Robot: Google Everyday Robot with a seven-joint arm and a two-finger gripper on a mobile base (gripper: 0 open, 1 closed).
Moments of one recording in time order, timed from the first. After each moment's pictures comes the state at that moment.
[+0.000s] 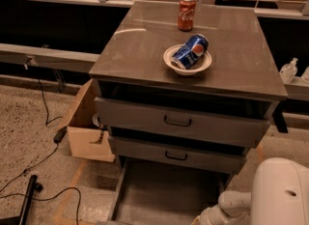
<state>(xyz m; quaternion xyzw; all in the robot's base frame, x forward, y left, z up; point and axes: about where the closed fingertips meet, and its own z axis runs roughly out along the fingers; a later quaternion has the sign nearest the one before) 0.374 -0.173 0.174 -0.54 0.79 0.27 0.12</state>
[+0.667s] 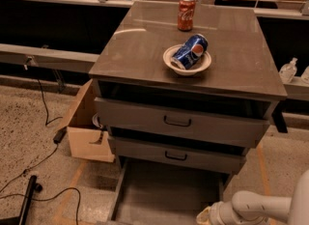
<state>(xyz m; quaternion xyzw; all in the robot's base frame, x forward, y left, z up) 0.397 -0.204 0.244 -0.53 0.80 0.19 0.19</state>
